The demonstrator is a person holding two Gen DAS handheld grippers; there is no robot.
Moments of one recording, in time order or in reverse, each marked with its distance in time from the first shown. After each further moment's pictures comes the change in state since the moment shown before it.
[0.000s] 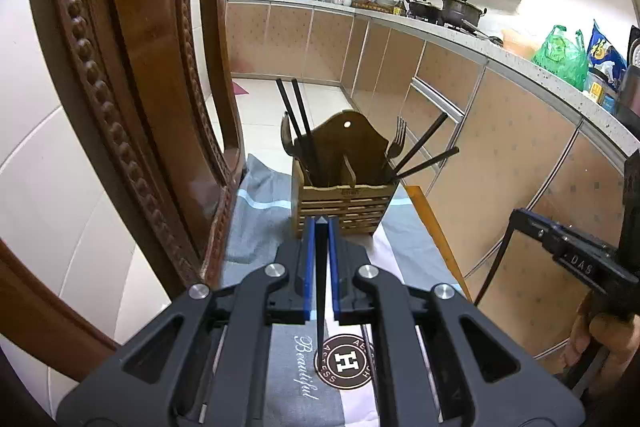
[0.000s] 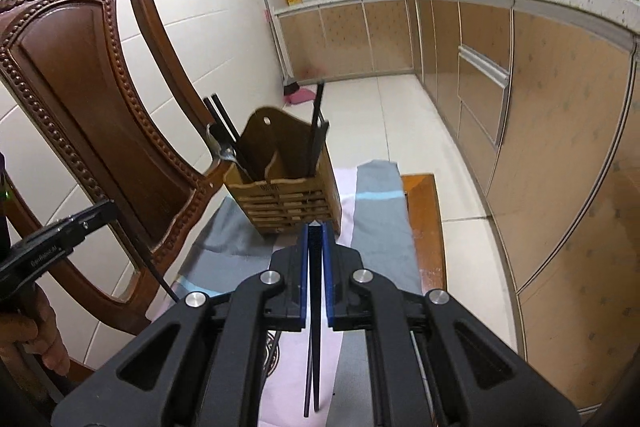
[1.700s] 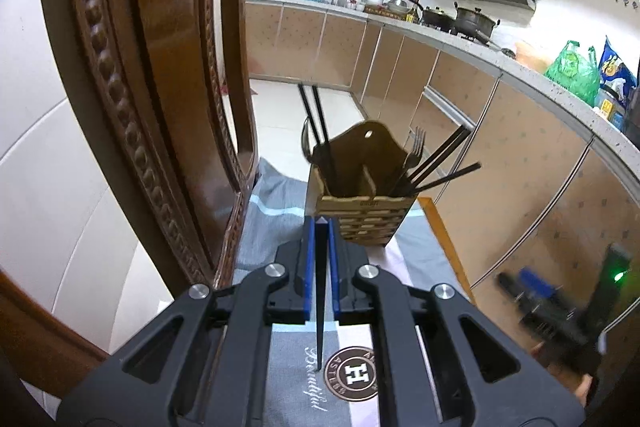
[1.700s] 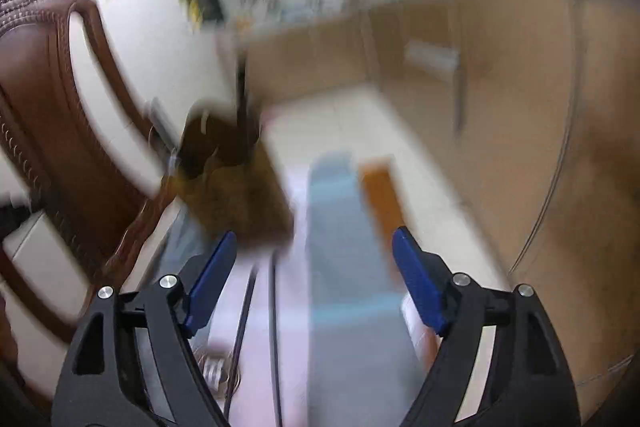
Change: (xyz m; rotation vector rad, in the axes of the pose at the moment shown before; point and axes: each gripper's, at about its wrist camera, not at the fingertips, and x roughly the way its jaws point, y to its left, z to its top) left arm 0.009 0.017 0.010 -0.045 -0.016 0.012; right arm 0.034 -0.036 -0.056 0.142 -0.052 -0.063
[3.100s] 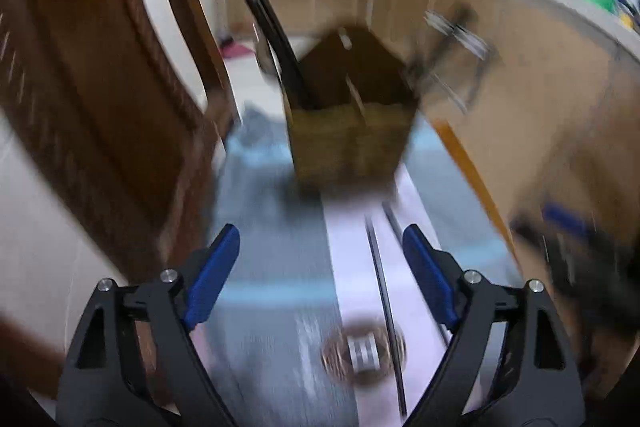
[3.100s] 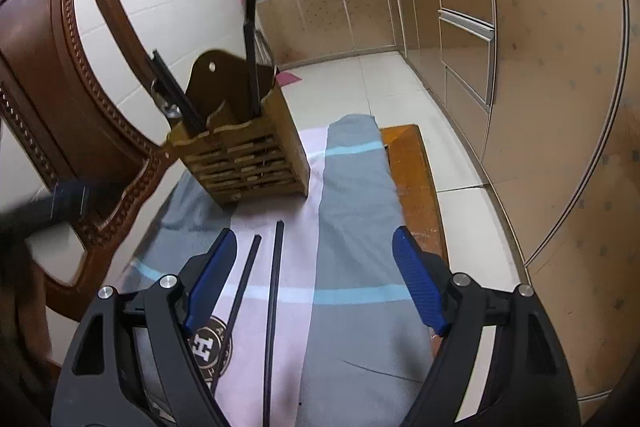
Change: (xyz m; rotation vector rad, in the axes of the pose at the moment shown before) left arm 0.067 -0.044 -0.071 0.149 0.210 0.075; right arm 0.034 -0.004 -0.007 -0.082 0.104 0.022
